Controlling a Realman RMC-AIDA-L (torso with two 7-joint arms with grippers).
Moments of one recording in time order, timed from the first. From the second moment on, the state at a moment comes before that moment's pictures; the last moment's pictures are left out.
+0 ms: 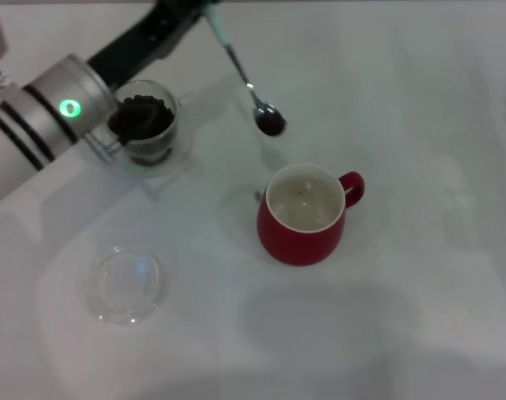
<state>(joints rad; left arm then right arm) -0.74 -2.06 2.39 0.13 -0.36 1.21 -1.58 0.22 2.01 -2.10 -0.14 0.65 -1.31 0.67</state>
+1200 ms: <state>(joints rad) -0.86 -2.04 2.38 0.14 -0.03 1.33 -1.32 0.21 2.01 -2.11 -0.14 0.65 -1.28 0.67</state>
